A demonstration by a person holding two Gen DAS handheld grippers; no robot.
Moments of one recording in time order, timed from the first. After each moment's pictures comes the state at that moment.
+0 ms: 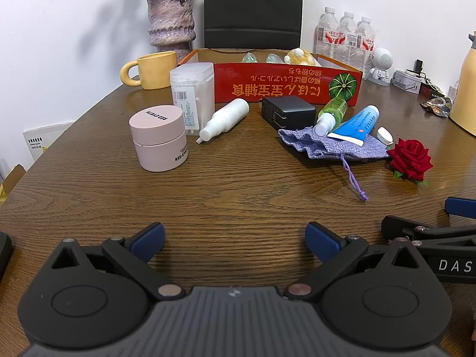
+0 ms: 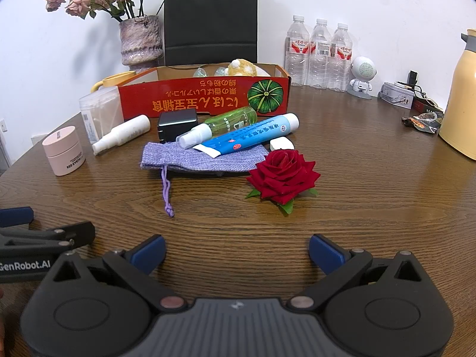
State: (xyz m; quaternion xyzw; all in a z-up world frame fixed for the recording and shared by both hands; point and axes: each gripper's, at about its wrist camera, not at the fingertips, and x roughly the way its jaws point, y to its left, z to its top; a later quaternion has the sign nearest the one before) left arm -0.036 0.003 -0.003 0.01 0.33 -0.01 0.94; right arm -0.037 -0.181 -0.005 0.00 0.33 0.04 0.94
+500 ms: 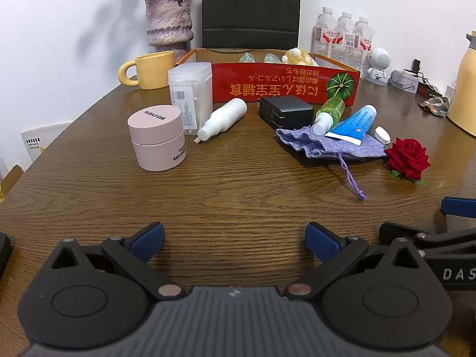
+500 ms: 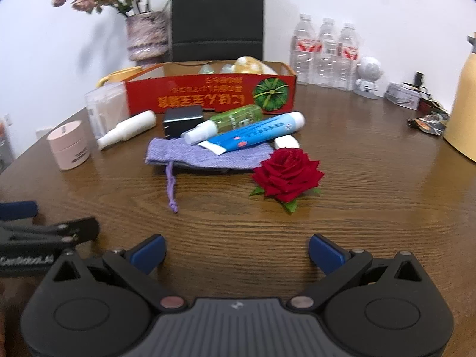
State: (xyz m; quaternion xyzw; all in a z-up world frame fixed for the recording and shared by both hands) left arm -0.038 0.004 -0.003 0.02 0.33 -0.01 0.94; right arm -0.038 -0.181 -0.004 -0.02 0.34 0.06 0.94
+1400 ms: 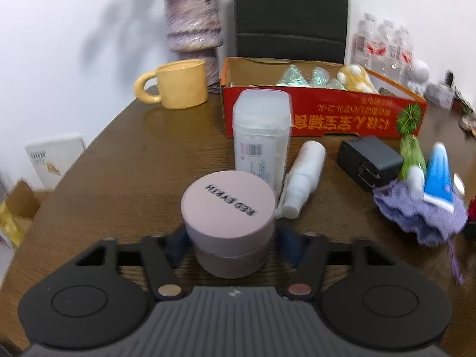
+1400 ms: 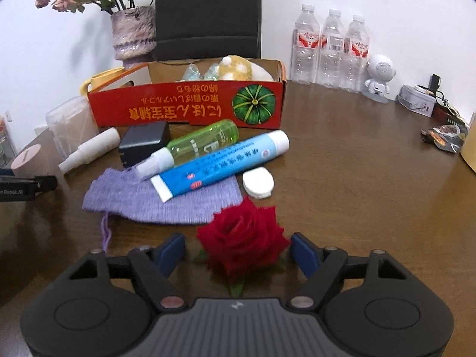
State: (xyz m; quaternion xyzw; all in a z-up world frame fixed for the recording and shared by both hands) left arm 0.071 0.072 0.007 0.01 0.33 0.01 0.94; right arm 0.044 -0.221 0.006 -0.02 0.36 0.07 0.93
